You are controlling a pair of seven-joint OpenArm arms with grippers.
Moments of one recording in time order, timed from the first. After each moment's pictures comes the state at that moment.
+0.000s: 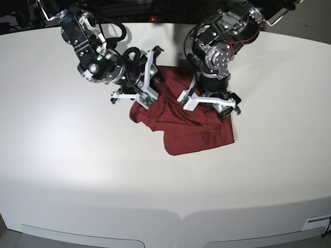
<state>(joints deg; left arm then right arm) -1.2 -11.1 46.7 81.5 40.5 14.1 52.4 -6.4 20.9 -22.7 91.8 13.1 31.6 -45.6</state>
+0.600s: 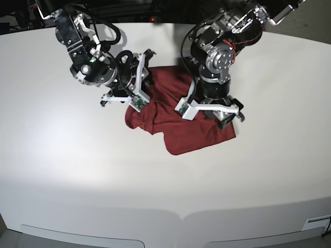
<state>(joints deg) -1.1 -12.1 46.7 94.7 40.8 13.6 56.5 -6.8 21.0 -19.2 96.0 11.2 29.6 -48.2</state>
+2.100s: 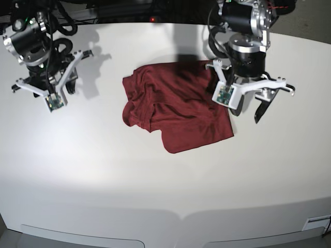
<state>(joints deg) 12.4 -24.0 45.9 126.7 42.5 25.0 64.0 -28.2 21.7 14.5 134.6 9.7 21.7 -65.9</state>
